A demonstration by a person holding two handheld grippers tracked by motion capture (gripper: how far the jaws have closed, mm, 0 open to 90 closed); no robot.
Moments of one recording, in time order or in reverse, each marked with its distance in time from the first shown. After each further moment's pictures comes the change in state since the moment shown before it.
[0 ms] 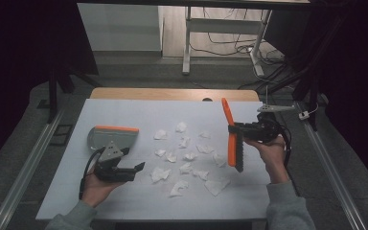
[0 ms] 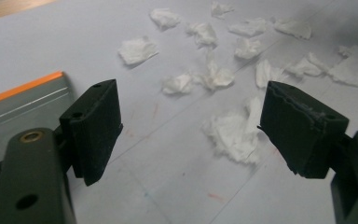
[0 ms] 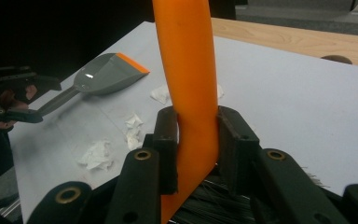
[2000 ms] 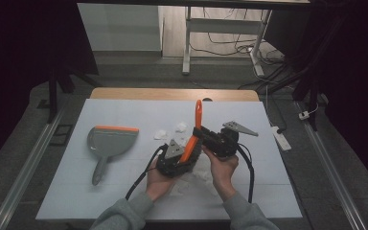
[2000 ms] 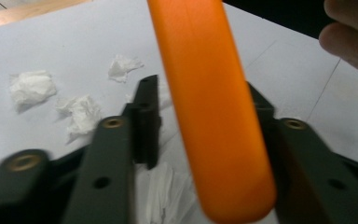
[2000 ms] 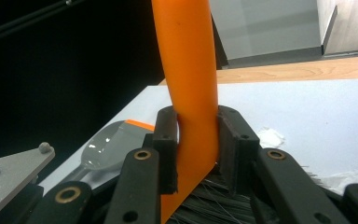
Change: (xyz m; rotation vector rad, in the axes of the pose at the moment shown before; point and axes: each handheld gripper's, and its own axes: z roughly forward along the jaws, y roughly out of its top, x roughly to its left) left arm -0.091 0.053 0.116 -0.093 -0.116 0.031; right arm 0.086 -0.034 0.086 -0.323 -0.089 0.155
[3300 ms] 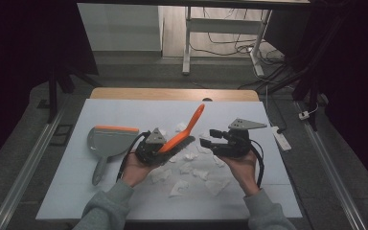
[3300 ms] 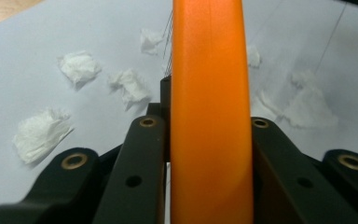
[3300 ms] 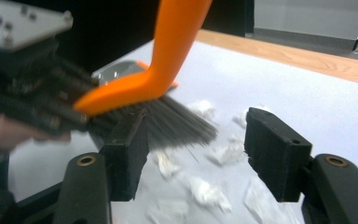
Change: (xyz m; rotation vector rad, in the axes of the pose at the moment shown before) left arm 0.054 0.018 -0.044 0.185 -0.071 0.101; right arm -0.015 0.023 -0.031 0.233 0.108 -0.275
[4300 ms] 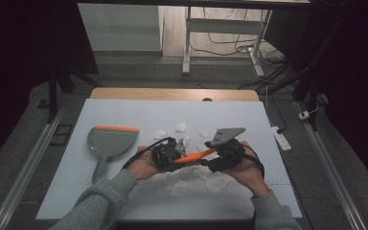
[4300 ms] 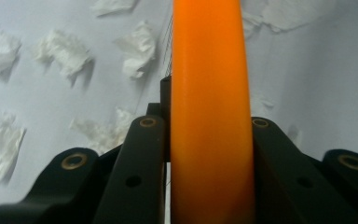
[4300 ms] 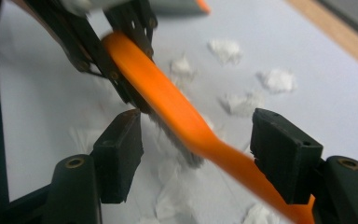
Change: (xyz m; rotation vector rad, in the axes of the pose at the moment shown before) left arm -0.031 0.029 0.034 0.403 -0.099 0.351; right arm 0.029 0.002 0.008 0.342 0.037 -0.391
